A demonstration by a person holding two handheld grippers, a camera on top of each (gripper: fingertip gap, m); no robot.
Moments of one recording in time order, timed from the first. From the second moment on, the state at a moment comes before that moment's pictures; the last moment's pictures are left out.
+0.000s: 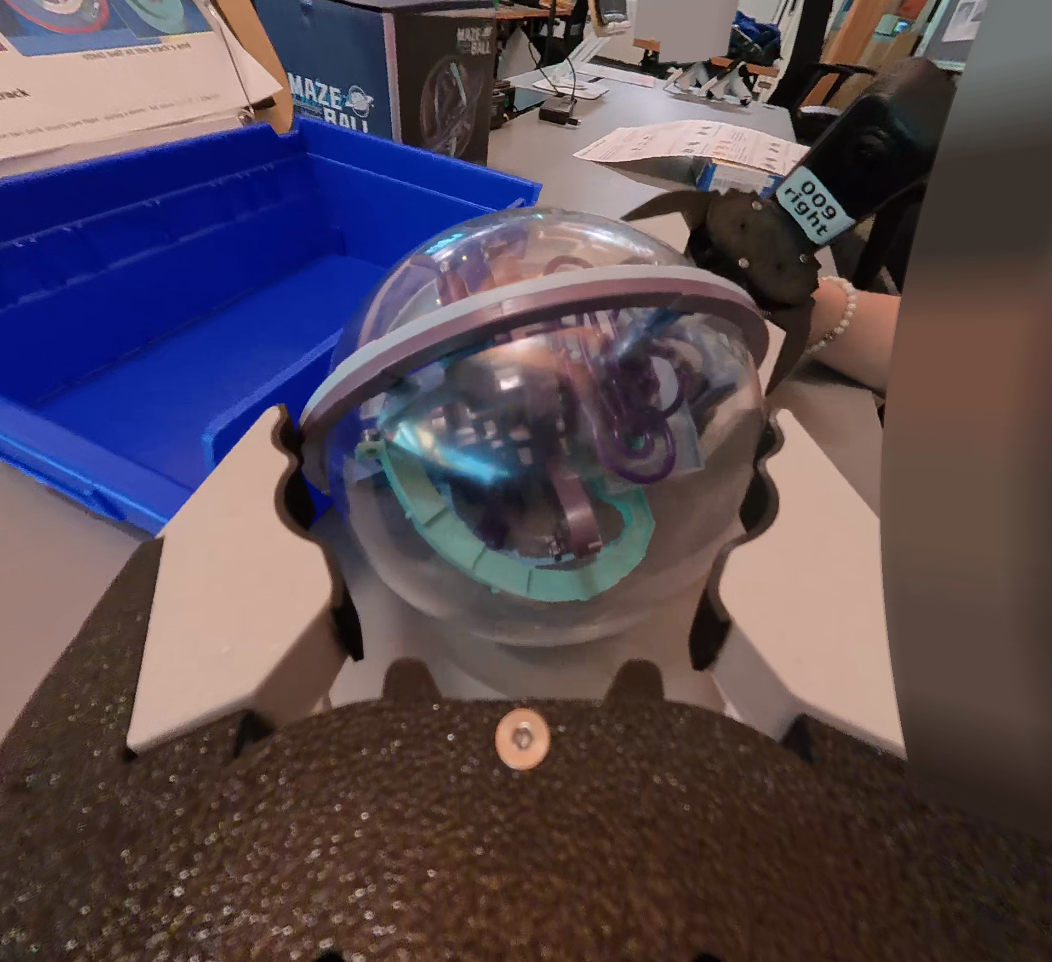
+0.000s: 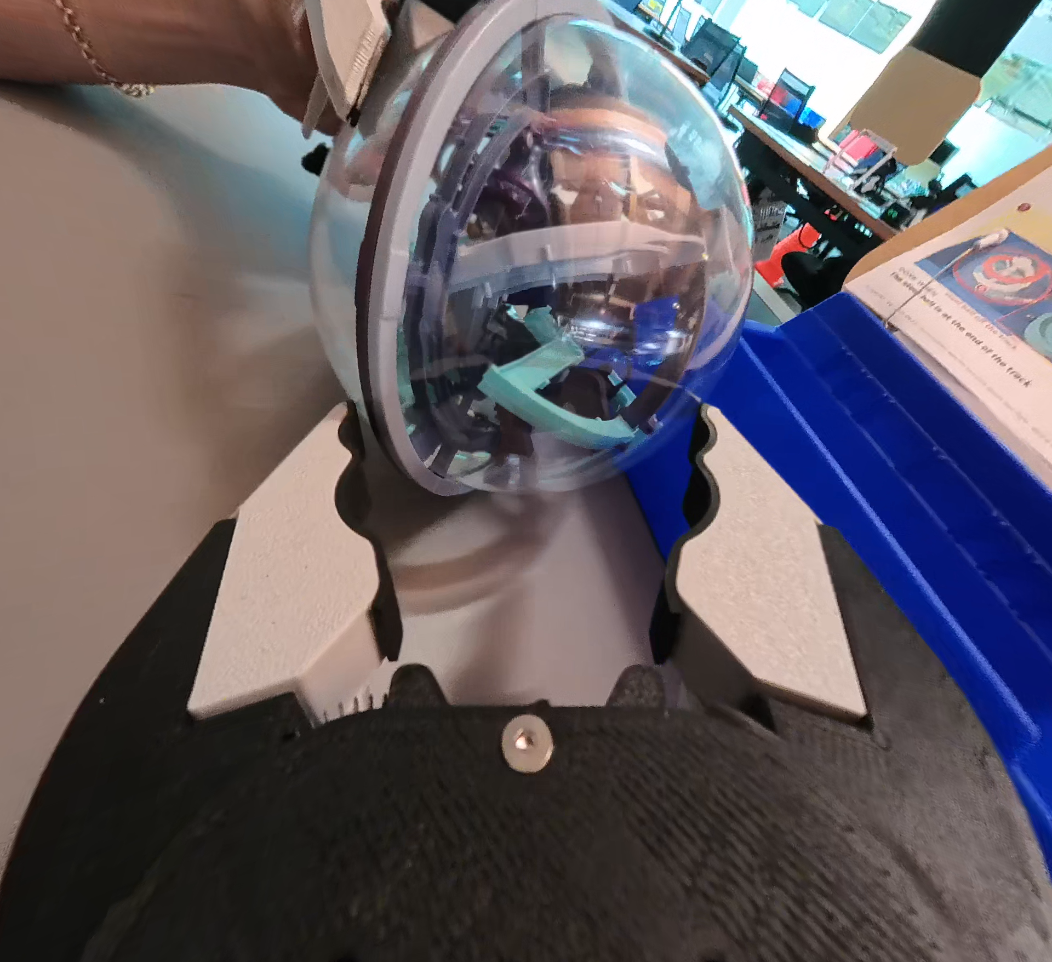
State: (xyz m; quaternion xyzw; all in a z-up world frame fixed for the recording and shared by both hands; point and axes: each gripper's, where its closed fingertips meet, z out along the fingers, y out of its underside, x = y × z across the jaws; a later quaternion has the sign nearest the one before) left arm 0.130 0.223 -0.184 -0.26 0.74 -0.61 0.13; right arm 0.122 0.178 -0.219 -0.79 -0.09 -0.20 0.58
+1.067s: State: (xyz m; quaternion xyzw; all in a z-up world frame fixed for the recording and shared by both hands) left arm 0.127 0.211 -0.172 -0.26 0.71 -0.63 0.16; right arm 0.103 0.191 -0.203 -0.75 -0.15 -0.24 0.60
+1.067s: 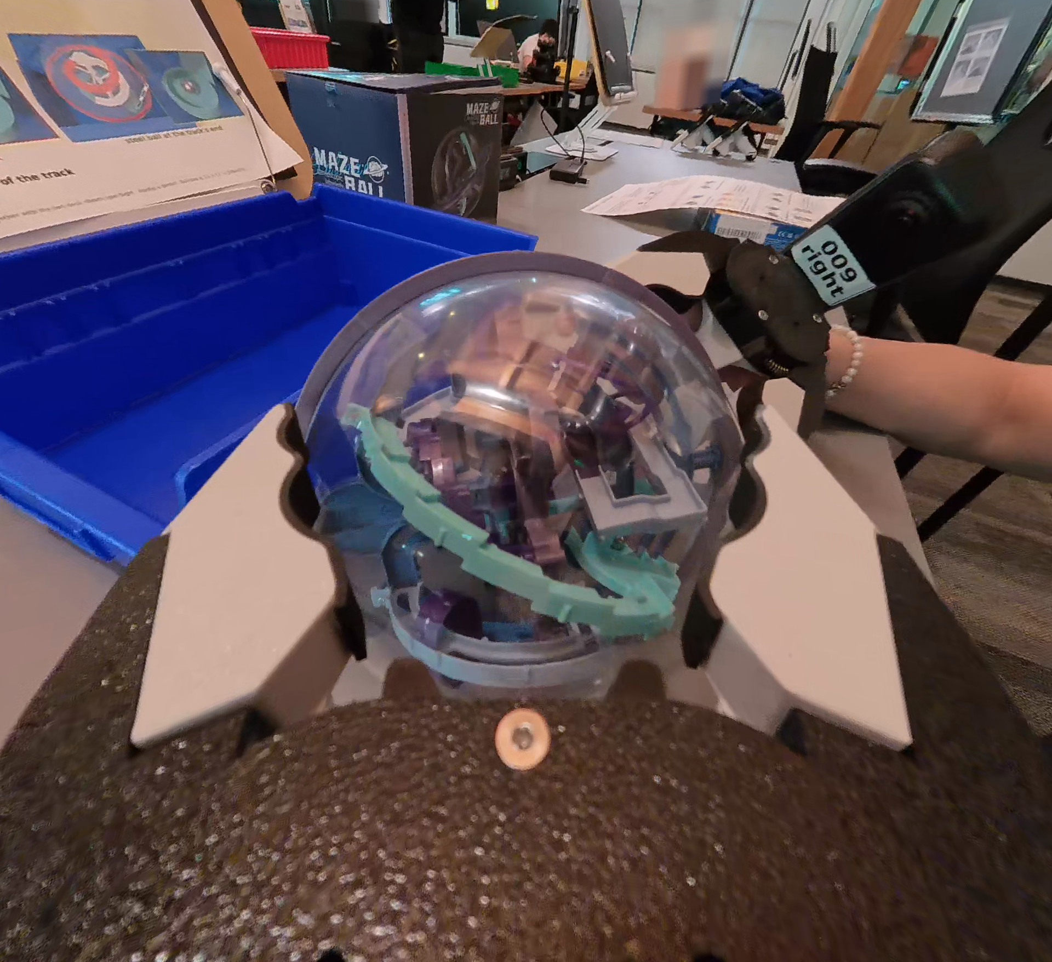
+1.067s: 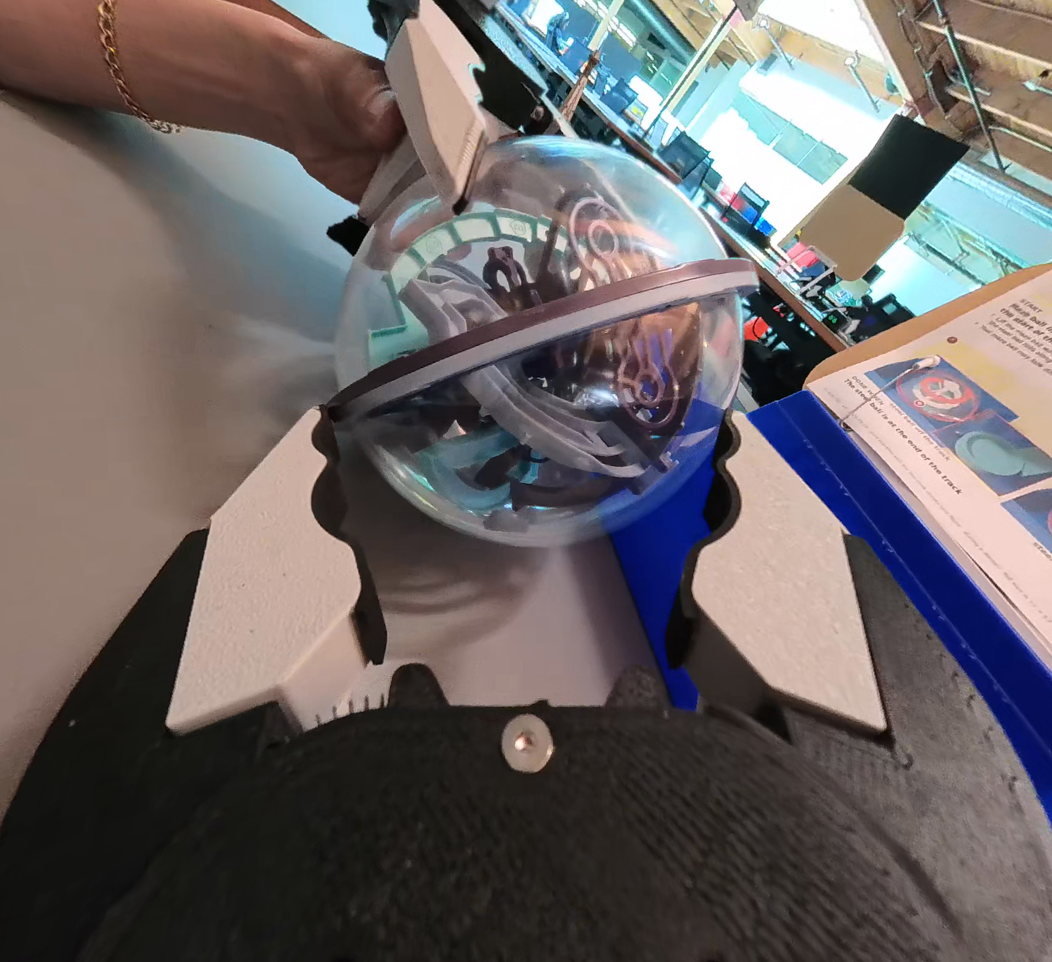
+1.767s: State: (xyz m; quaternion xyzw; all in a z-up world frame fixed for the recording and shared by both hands) left arm 0.124 0.209 -0.180 -0.27 0.70 -0.65 0.12; right arm 0.095 0.179 -0.200 -0.73 -0.18 -0.22 0.62
